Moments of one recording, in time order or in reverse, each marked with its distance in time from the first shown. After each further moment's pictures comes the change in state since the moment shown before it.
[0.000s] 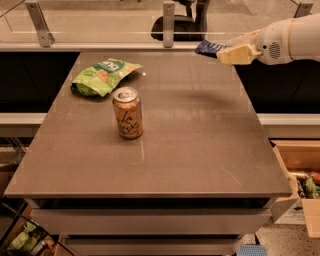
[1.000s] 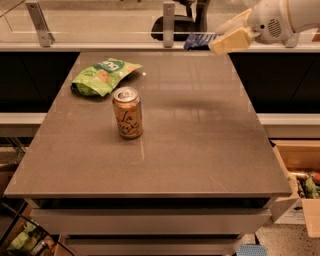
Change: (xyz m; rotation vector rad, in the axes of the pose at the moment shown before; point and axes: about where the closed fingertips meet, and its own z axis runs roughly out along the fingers) arm -0.043 0.037 -0.008 -0.123 0.102 -0.171
